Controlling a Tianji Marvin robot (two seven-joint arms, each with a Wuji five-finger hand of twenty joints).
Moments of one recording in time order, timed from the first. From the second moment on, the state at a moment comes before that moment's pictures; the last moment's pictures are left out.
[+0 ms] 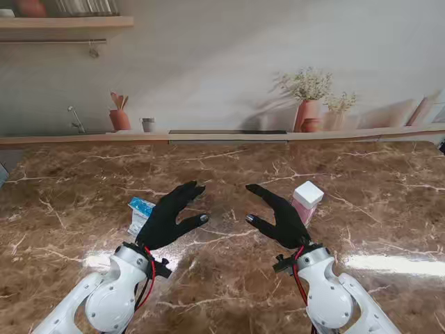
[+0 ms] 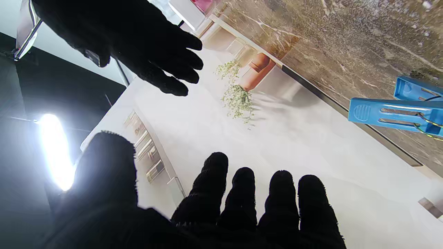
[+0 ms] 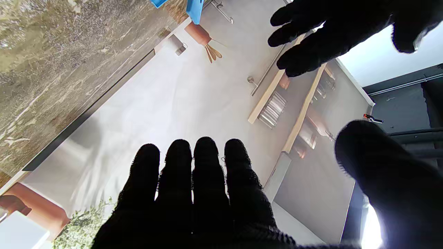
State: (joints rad) left arm 1.74 -1.15 -1.16 -1.76 0.53 -0.22 0.21; right arm -1.73 -1.16 1.23 -1.62 -0.45 -0.38 -0.29; left_hand 0.59 -0.05 0.04 0.02 0.41 0.16 0.10 0.16 0.25 0.07 0.18 0.18 0.17 0.10 0.13 0.31 -0.01 0.01 0.43 0.24; right_hand 0.08 -0.39 0.88 0.08 0.43 0.11 0.17 0.41 0.55 0.05 0.11 0.16 0.49 -0.02 0.11 0.17 0.22 -0.05 0.53 0.24
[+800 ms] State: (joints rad) left arm 1.75 -1.15 -1.18 -1.74 0.56 -0.23 0.24; right arm -1.86 -1.19 1.43 -1.73 -0.56 -0.38 -0.42; left_hand 0.60 -0.05 0.04 0.02 0.41 0.16 0.10 0.16 0.28 0.07 0.18 0.18 0.17 0.10 0.13 0.31 -0.01 0.01 0.46 0.24; right_hand 0.18 -0.50 0.85 0.01 0.42 0.10 0.18 0.41 0.56 0.04 0.11 0.18 0.49 -0.02 0.11 0.17 0.22 -0.05 0.53 0.25
